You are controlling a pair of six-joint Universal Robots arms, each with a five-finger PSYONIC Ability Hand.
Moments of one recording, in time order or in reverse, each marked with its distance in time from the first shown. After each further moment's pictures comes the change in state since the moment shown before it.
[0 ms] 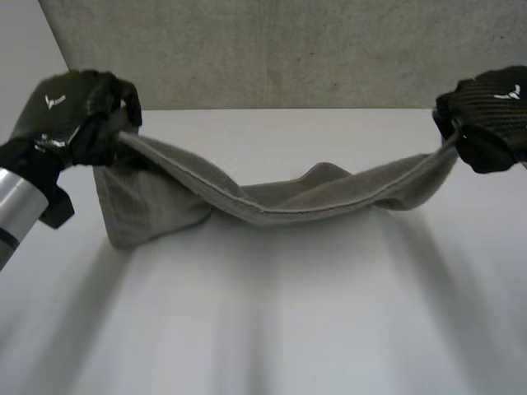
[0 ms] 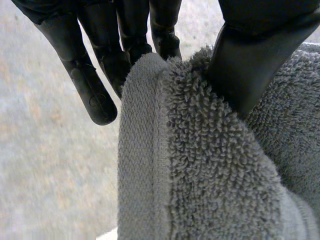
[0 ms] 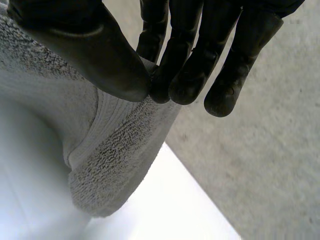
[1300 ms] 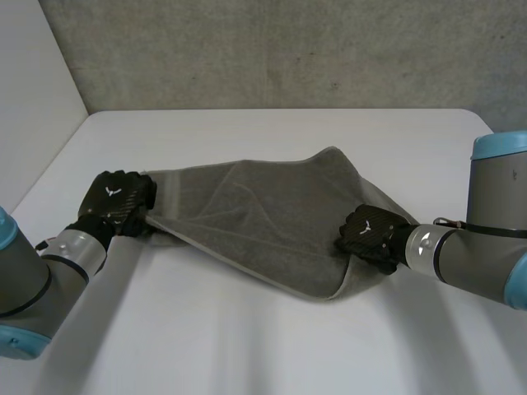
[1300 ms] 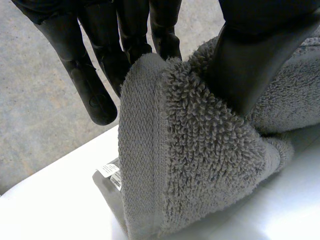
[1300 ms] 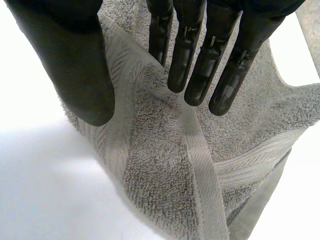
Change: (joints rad) left arm -0.001 -0.507 -0.056 0.294 -0.083 0.310; right arm 0.264 0.672 -0.156 0.067 0.085 -0.596; left_hand 0.000 -0.003 -0.003 -0.004 0.000; right_hand -0.491 -0.482 -0.504 -0.510 -0.517
